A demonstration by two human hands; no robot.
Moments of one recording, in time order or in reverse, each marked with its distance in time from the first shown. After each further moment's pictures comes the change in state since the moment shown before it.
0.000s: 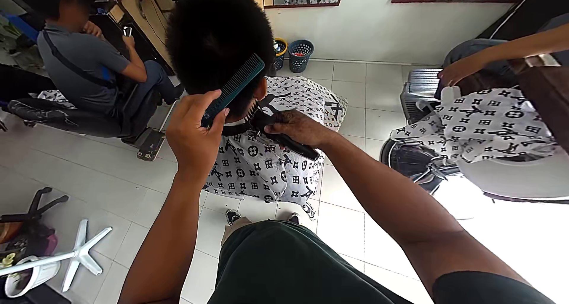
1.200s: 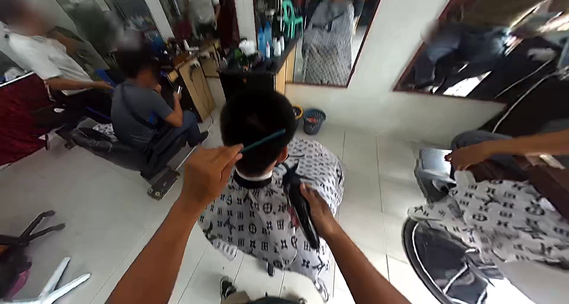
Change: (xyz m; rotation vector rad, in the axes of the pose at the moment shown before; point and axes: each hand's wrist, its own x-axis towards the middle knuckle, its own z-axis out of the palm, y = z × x) left_hand 0.033 -0.031 -0.044 0.183 -0.051 0.384; right_hand -0.036 0.026 0.046 0.381 0.220 -0.129
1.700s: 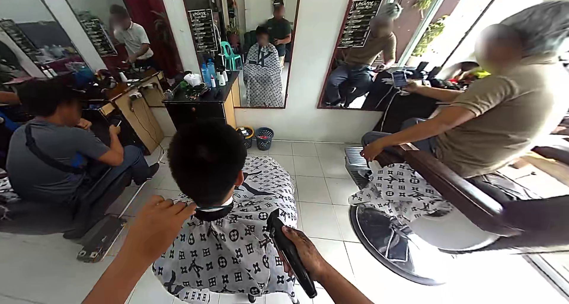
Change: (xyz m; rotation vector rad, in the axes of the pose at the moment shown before) left_hand -0.027 -0.036 0.021 0.085 -0.216 0.276; right_hand -0.066 0.027 -0.033 0.079 0.193 0.246
